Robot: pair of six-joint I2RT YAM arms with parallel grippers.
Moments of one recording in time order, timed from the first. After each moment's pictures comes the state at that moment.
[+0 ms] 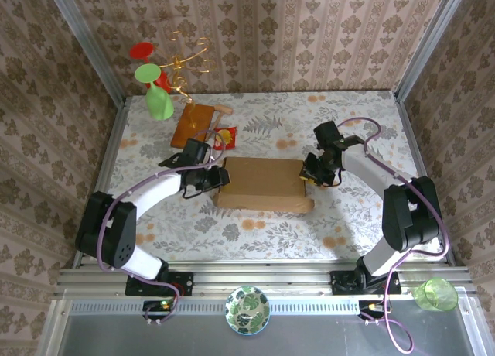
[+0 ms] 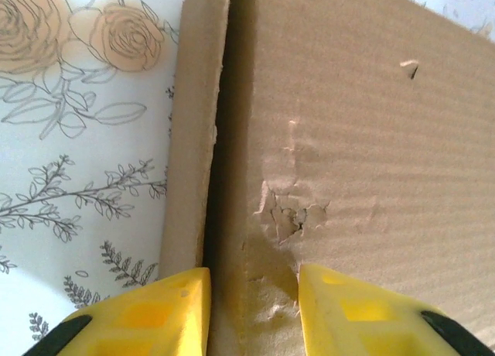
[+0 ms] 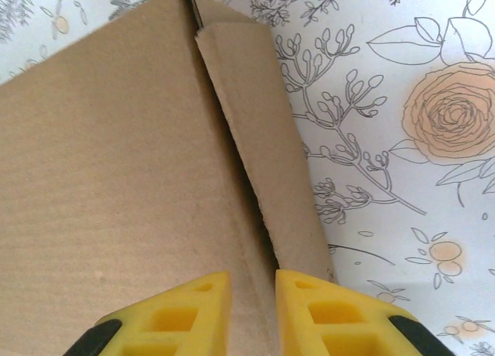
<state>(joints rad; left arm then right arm) -0.48 1.50 0.89 -0.42 0.31 -0.60 0.27 1.62 1.14 -0.79 -0.25 0.73</state>
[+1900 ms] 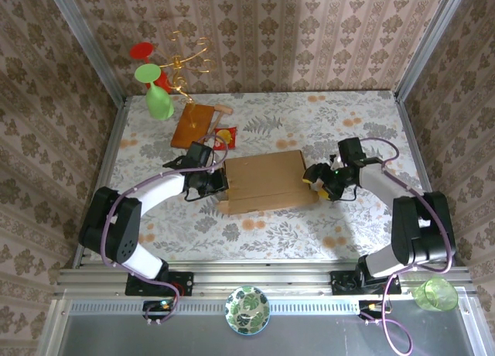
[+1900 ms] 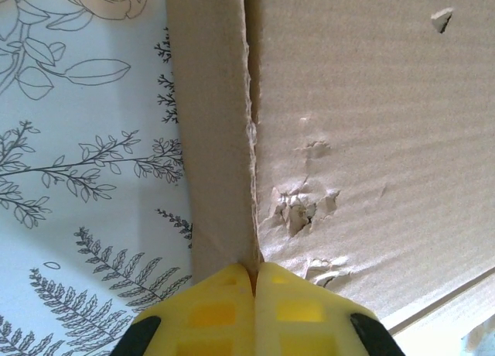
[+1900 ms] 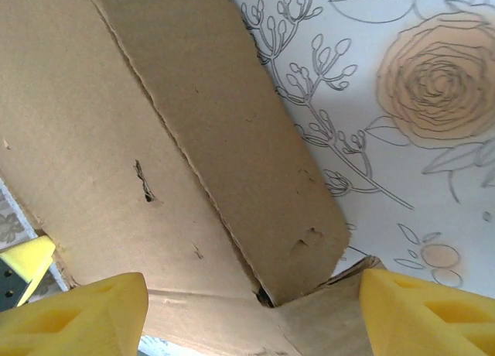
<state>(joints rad) -0.48 1.54 0.87 -0.39 0.36 -0.64 0.09 1.50 0.85 -0.53 -0.53 0.70</state>
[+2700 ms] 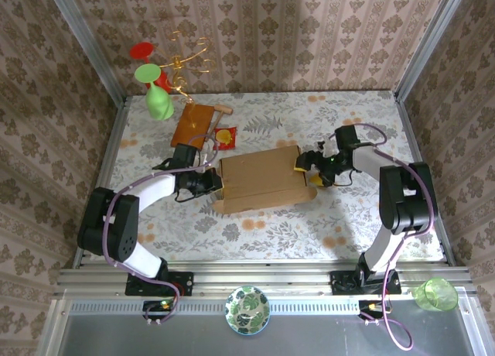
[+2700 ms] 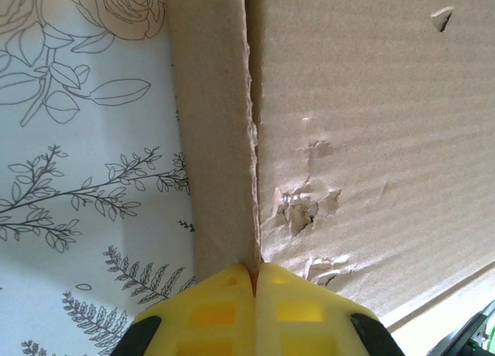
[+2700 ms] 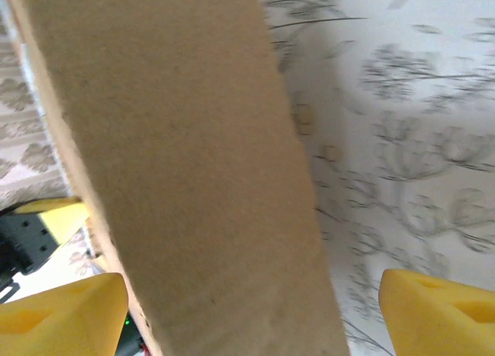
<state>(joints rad) -0.34 1.54 0.79 -0.30 0.54 -0.53 0.07 1.76 1.04 -0.48 -0.76 0.45</state>
